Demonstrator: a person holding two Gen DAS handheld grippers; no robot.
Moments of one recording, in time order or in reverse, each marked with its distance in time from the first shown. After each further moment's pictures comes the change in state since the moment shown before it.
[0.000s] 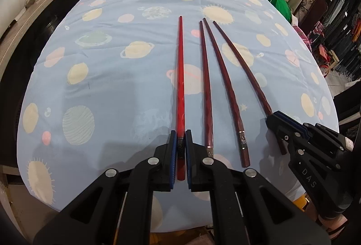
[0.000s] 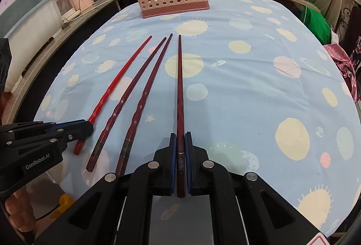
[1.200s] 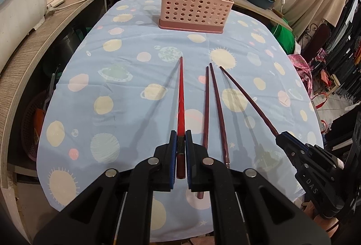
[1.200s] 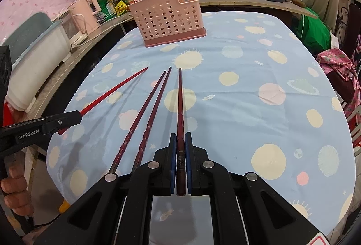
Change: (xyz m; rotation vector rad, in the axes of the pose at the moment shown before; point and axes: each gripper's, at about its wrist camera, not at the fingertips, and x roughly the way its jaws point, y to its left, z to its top) left arm -0.055 0.009 0.031 -0.093 -0.118 0.006; right arm -0.042 -0.017 0.026 0.016 -0.101 0.062
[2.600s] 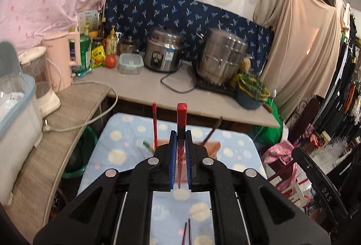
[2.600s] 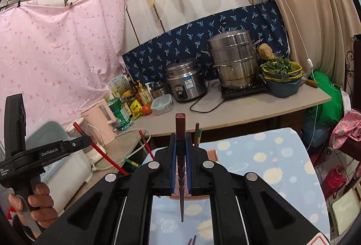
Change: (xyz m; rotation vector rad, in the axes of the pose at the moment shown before) left arm -0.111 -0.001 0.263 -0.060 -0.455 -0.060; right arm -0.072 0.003 0.276 0.092 -0.497 0.135
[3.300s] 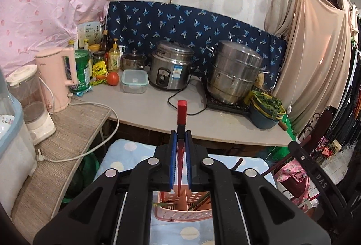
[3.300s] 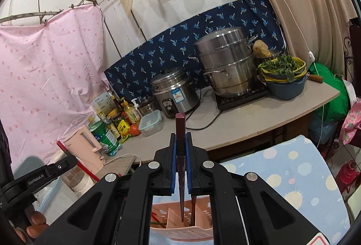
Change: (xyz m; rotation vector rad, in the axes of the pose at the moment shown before) left arm 0.081 0.007 0.046 0.009 -0.053 0.060; right arm 0.123 -0.026 0.027 0.107 0.007 -0.060
